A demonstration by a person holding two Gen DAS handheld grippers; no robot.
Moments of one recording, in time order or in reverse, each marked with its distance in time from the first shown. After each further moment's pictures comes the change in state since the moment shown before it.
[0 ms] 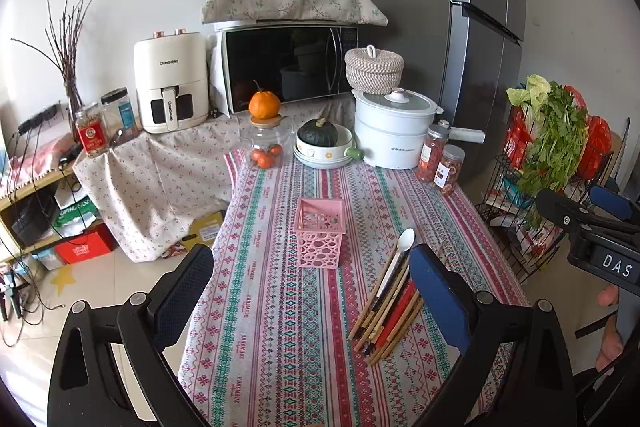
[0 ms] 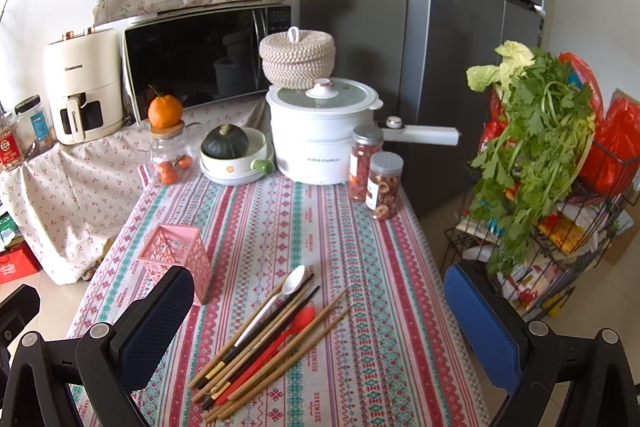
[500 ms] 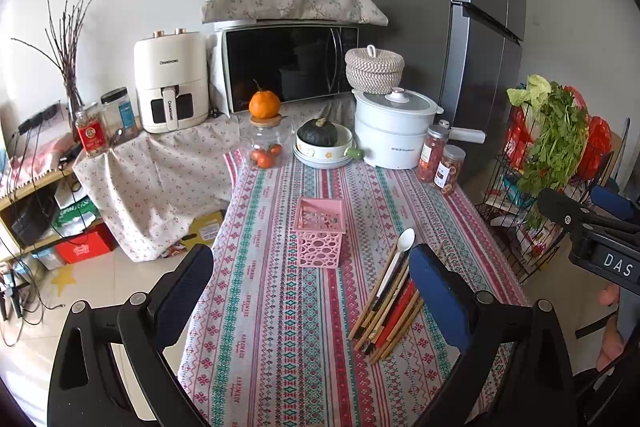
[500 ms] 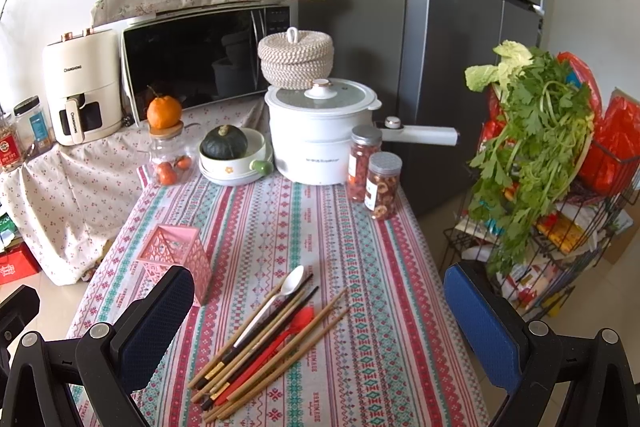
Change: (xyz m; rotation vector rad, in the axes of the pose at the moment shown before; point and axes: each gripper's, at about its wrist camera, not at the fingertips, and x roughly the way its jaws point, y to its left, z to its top) left arm 0.000 0.000 0.001 0.000 0.000 0.000; right arm 0.000 0.000 0.000 0.001 -0.002 -0.001
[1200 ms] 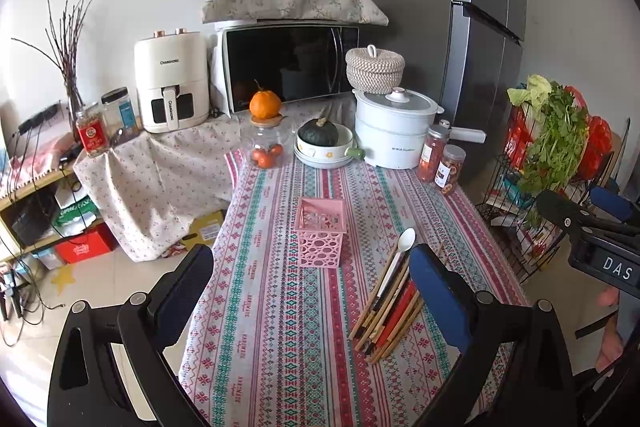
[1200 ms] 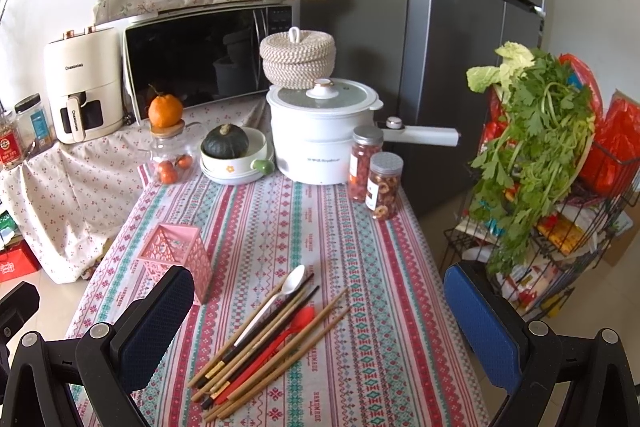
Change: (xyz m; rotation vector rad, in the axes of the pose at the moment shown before) left arm 0.000 -0.002 -0.001 -0.001 0.001 0.001; right arm 0.001 0.000 0.001 -0.002 0.006 0.002
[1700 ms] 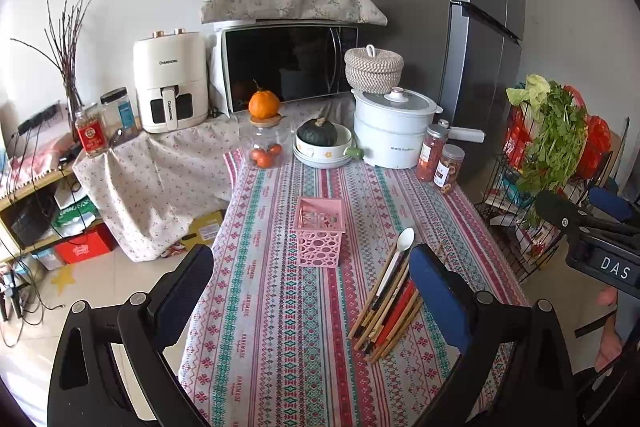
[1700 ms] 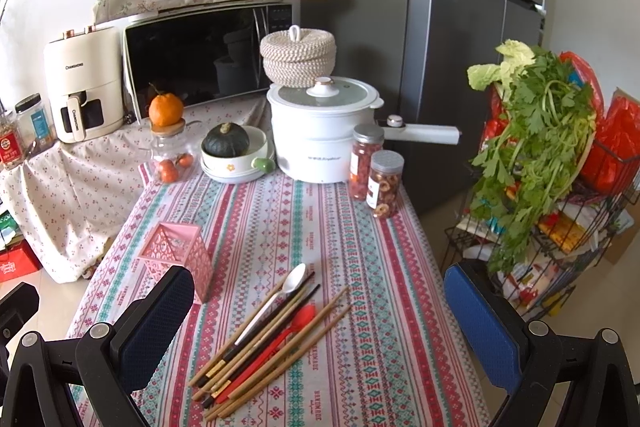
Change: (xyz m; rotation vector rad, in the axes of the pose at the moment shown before) left arm 0.001 -0.002 0.000 0.002 0.004 -0.001; right arm -0.001 0.000 0.000 0.001 0.002 0.003
